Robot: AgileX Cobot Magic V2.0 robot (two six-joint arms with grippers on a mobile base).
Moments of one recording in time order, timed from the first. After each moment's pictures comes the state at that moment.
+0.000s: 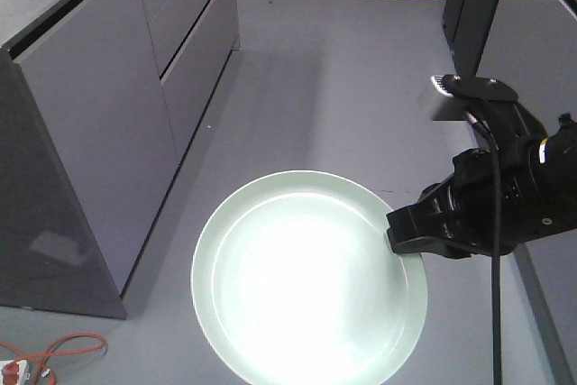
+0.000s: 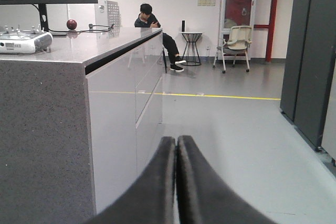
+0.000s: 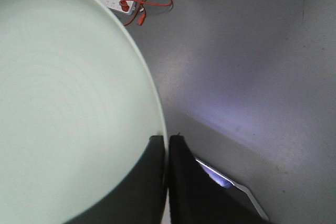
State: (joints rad) left arm -0.03 -0.01 0.02 -0.02 0.02 -0.03; right arm 0.34 1.23 -1.09 0.48 1.04 -0.19
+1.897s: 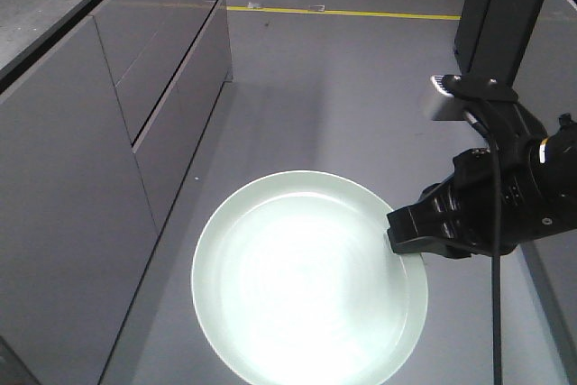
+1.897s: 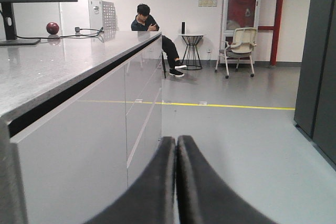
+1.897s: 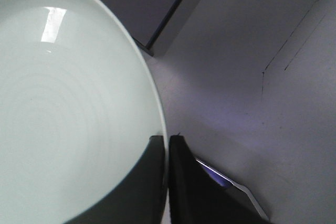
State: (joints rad) left arm -0.03 -0.01 0.02 -0.02 0.02 -0.03; right arm 0.34 1.23 -1.09 0.48 1.04 -0.19
